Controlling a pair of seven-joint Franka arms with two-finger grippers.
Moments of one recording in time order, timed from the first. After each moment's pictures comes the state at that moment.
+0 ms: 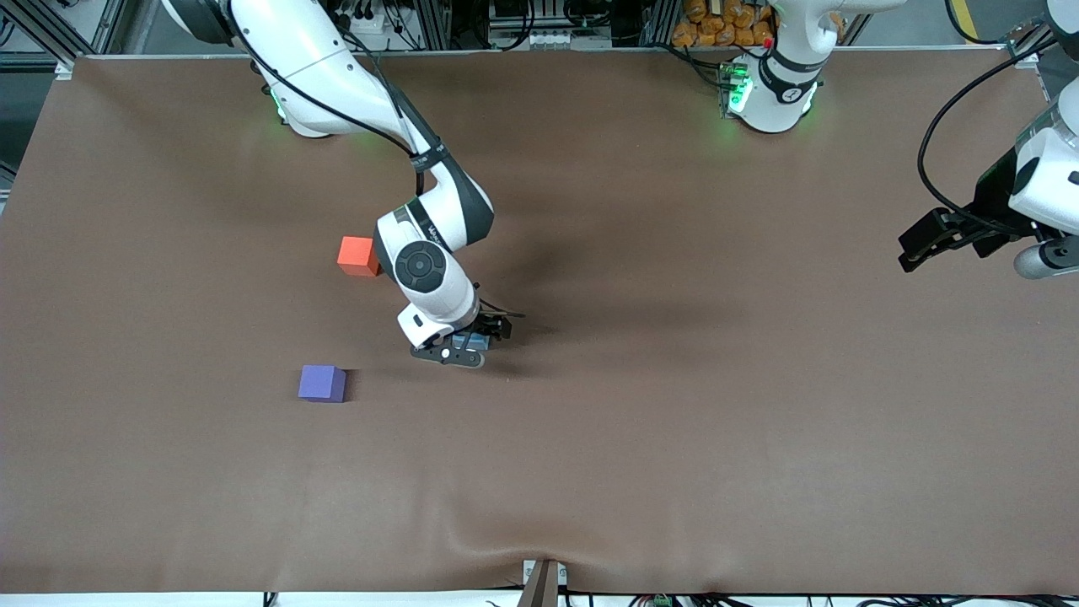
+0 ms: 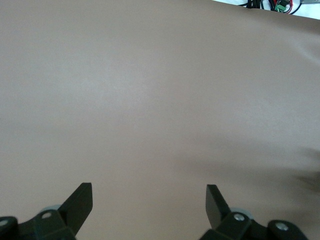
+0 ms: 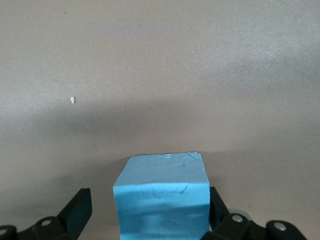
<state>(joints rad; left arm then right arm) -0.06 0.05 -0.05 -1.53 0.04 1.68 -0.31 0.63 0.69 -0.04 -1.67 0.15 2.38 0.67</state>
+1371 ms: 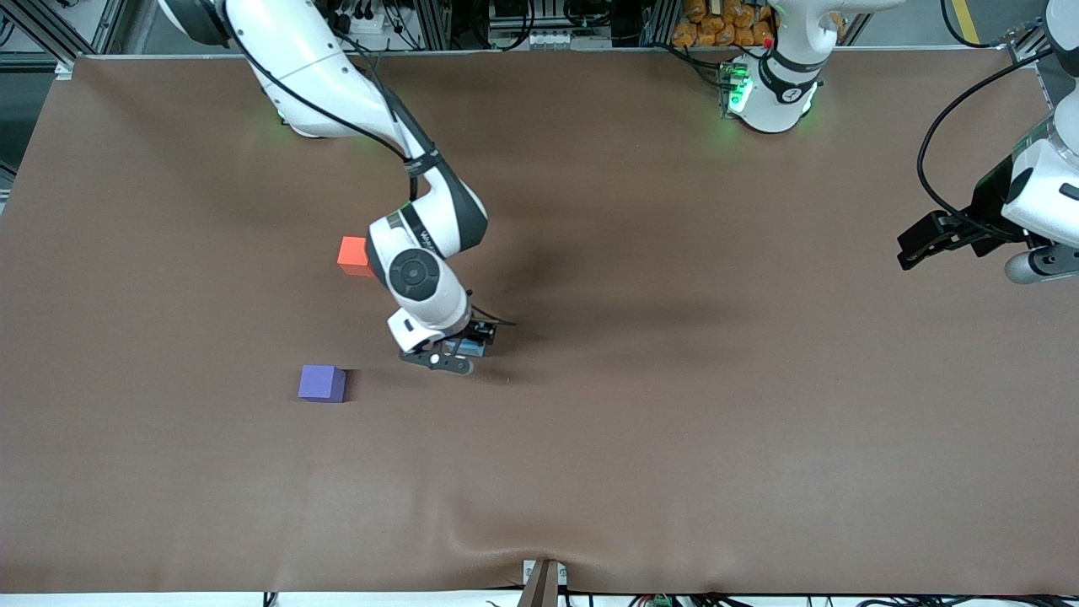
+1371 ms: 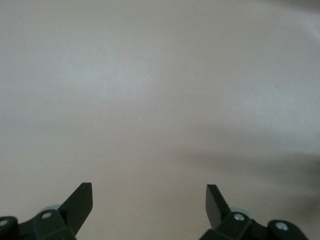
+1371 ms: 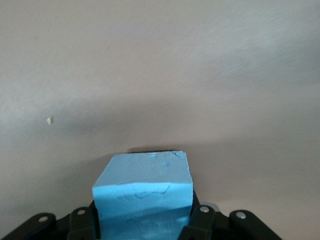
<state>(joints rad) -0.05 0.05 -0.06 -1.56 0.04 1.66 -0.28 0.60 0.66 -0.06 -1.65 0.13 2.28 0.71</state>
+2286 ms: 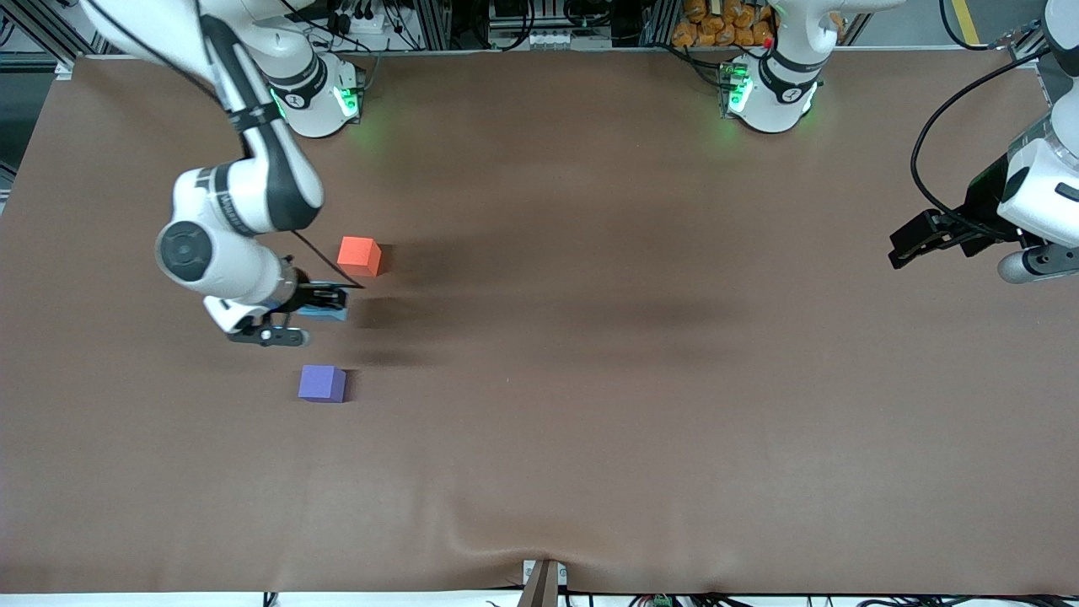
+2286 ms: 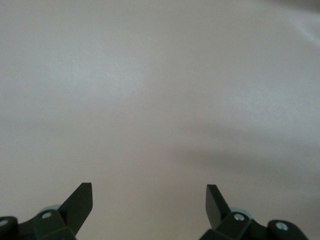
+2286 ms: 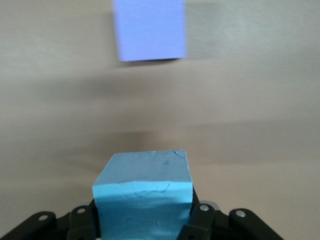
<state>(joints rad) -0.05 0.05 -0.06 -1.57 0.00 1.66 -0.28 0.23 0.26 -0.07 -2.10 0.12 2.19 0.14</state>
